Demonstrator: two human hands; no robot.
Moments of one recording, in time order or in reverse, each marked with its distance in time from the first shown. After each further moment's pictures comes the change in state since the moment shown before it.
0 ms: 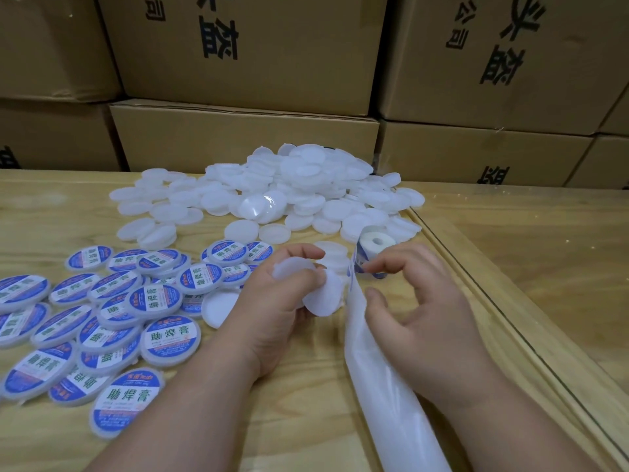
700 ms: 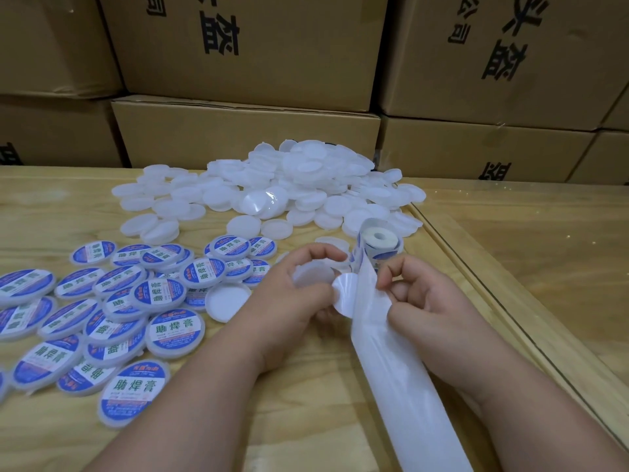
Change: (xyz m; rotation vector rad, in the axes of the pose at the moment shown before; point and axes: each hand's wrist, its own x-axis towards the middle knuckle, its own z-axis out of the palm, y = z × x) left_hand -0.003 -0.002 -0.002 0.241 -0.166 0.011; right_hand 0.002 0.004 -0.018 0.470 -0.399 0.520
